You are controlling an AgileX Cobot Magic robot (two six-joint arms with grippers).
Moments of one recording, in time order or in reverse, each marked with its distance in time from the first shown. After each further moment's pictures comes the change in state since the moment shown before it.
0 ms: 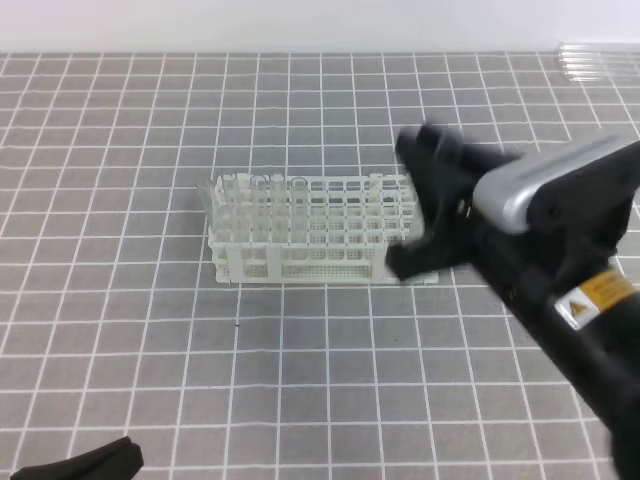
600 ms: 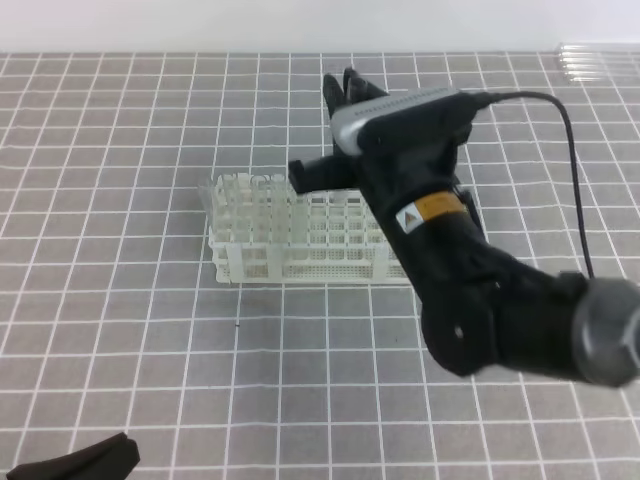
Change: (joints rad) left arm 0.000 0.001 0.000 0.000 0.009 -0.001; right arm -0.082 0.450 -0.327 -0.011 -0.228 0.002
